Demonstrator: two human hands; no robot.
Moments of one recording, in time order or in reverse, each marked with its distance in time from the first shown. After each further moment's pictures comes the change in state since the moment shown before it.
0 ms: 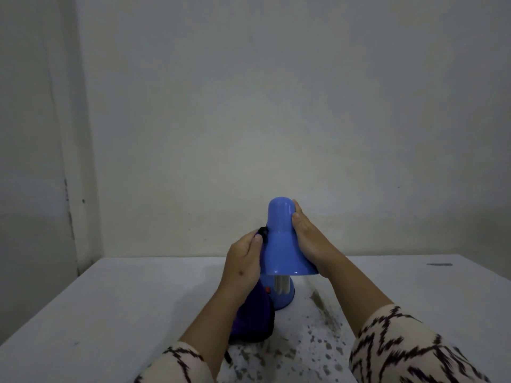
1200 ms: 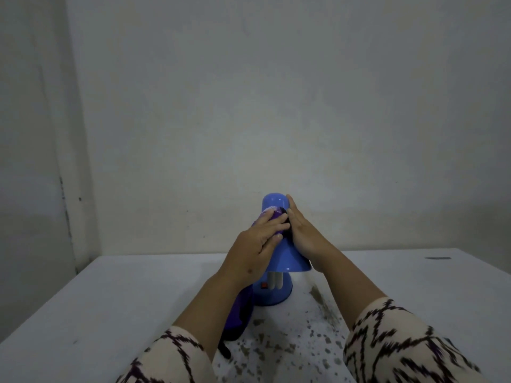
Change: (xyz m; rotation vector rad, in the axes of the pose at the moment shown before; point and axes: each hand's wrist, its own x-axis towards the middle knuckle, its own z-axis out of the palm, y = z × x) left_hand 0.012 0.013 -0.005 0.441 -0.294 0.418; right_hand -0.001 -0.006 0.006 0.071 -0.039 -0.004
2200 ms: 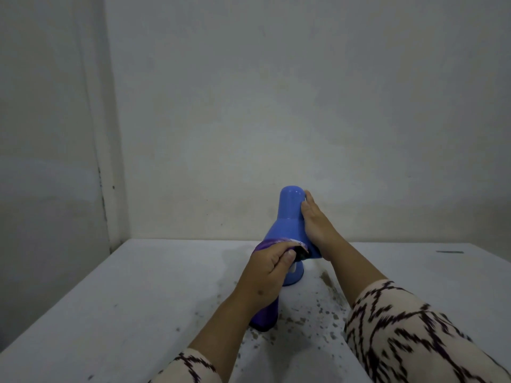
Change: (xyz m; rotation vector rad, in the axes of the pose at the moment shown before) left_hand -0.072 0.026 0.011 -0.242 0.077 -0.089; right_hand -0.015 0.001 0.011 -0.033 0.136 0.031
